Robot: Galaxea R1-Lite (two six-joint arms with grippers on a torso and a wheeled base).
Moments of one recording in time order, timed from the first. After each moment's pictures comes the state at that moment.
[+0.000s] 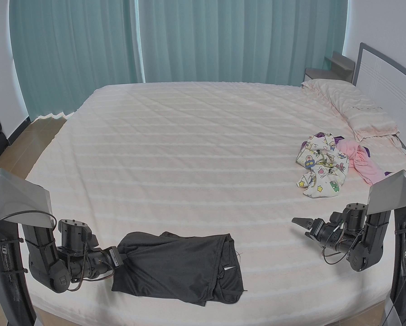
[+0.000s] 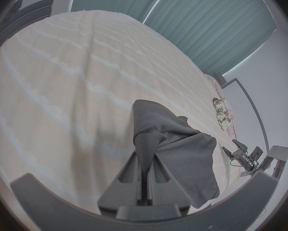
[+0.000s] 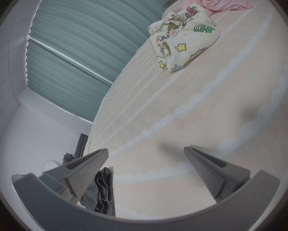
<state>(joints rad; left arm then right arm) -0.14 2.24 -0.24 -1.25 -0.22 -0.58 0.05 2.47 -0.46 -1.55 0.41 0.74</state>
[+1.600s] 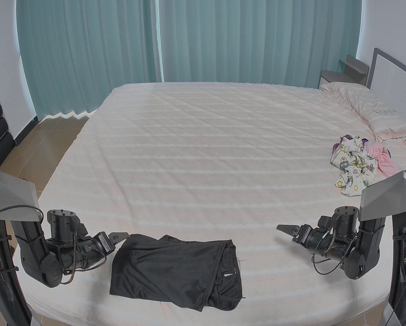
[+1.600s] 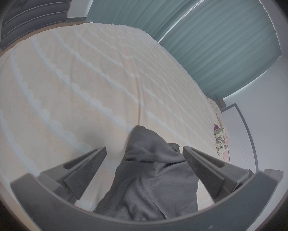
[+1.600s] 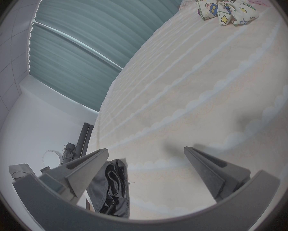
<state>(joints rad) -0.09 2.16 -0.25 -1.26 -0.23 -0.69 0.20 2.41 -0.39 -1.55 0.33 0.76</state>
